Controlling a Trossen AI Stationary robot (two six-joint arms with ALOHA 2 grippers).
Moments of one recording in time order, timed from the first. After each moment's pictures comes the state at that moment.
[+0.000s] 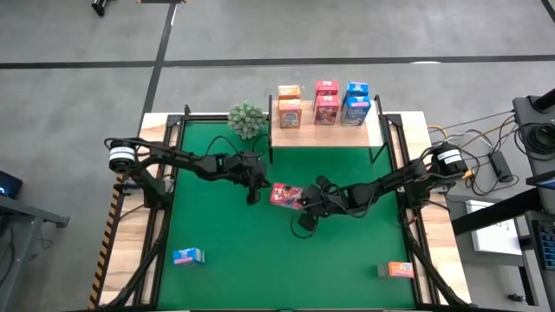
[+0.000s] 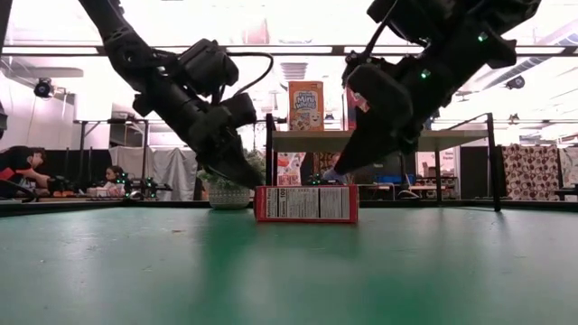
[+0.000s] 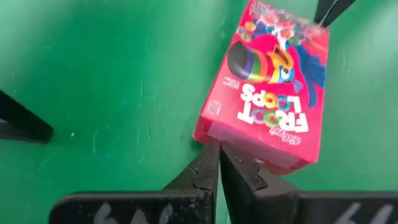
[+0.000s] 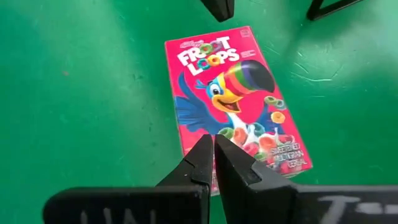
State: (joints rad) left arm 0.20 1.64 0.70 0.21 0.17 -0.05; right arm 0.20 1.65 0.82 0.06 0.39 0.50
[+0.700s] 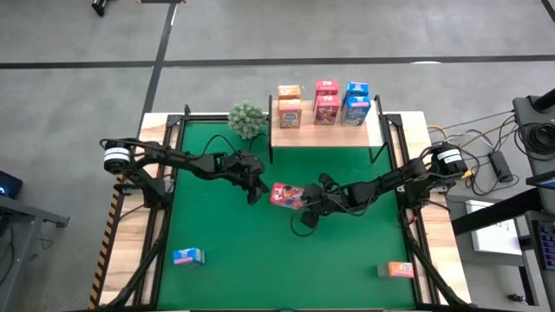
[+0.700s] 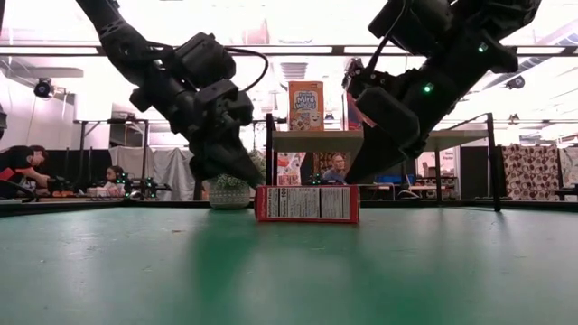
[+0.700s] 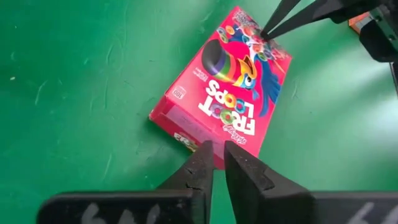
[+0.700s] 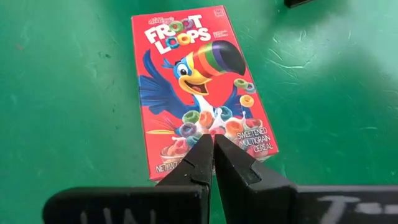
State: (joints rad) left arm 0.20 1.59 0.70 0.16 0.29 -0.38; right arm 0.19 1.65 0.80 0.00 0.42 0.46
